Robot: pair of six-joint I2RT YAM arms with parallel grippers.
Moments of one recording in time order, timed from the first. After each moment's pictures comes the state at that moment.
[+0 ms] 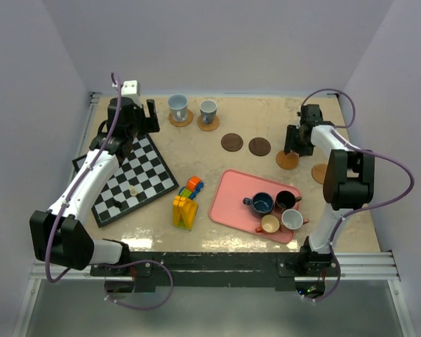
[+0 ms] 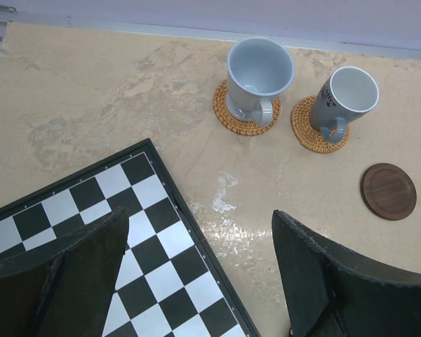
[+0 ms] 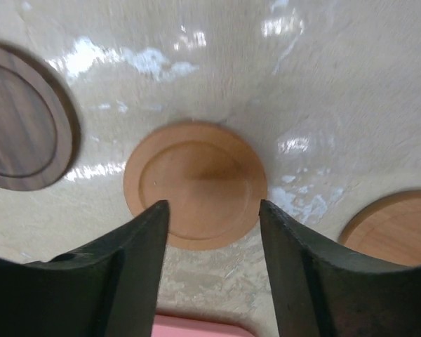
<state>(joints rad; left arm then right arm) -0.21 1.34 1.18 -0.26 -0.17 -0.21 -0.02 1.88 1.32 -0.55 0.03 0.17</state>
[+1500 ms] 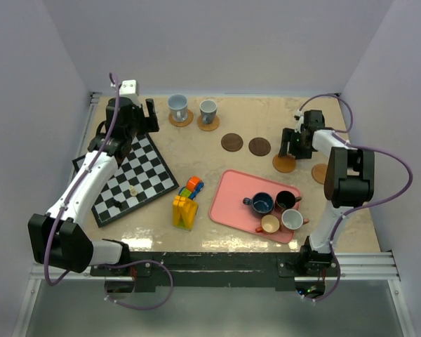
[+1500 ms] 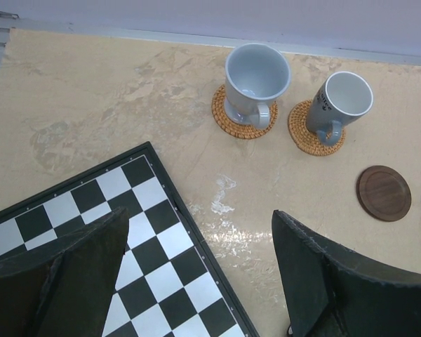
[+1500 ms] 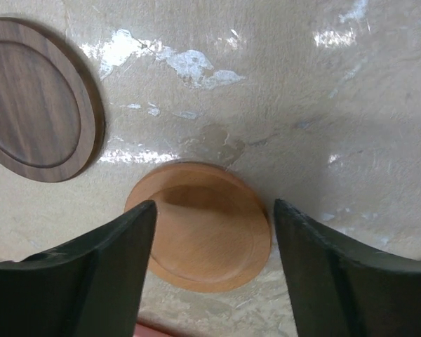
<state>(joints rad) -0.21 1.33 1.18 -0.26 -0.17 -0.21 -0.06 1.92 1.28 -0.43 -0.16 0.09</state>
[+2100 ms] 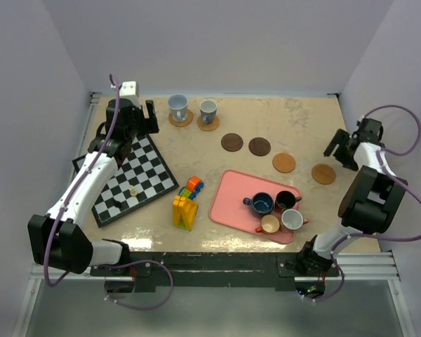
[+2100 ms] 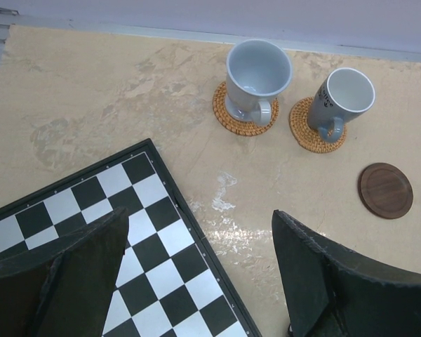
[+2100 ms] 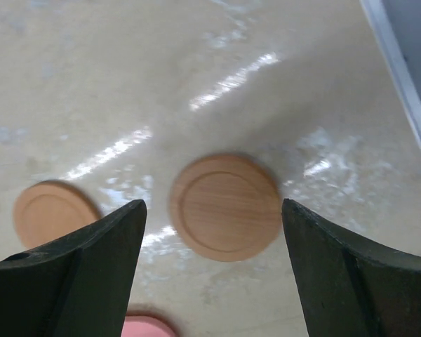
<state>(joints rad) -0.21 1.32 1.17 -0.25 -0.17 -0.21 -0.41 1.68 1.19 -0.45 -0.09 0.18</state>
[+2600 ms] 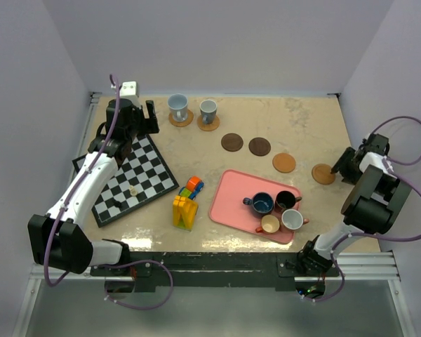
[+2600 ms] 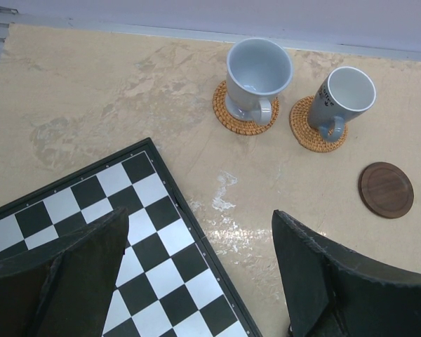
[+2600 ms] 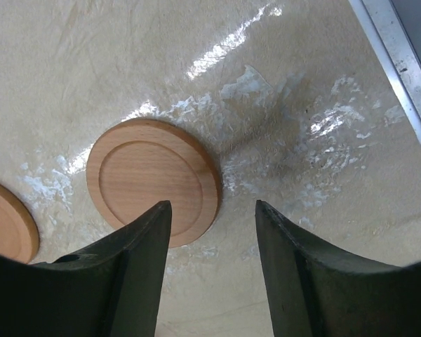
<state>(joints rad) -0.21 1.32 1.16 -0.25 -0.17 -0.21 -0.56 1.69 1.07 -0.45 -0.12 0.17</state>
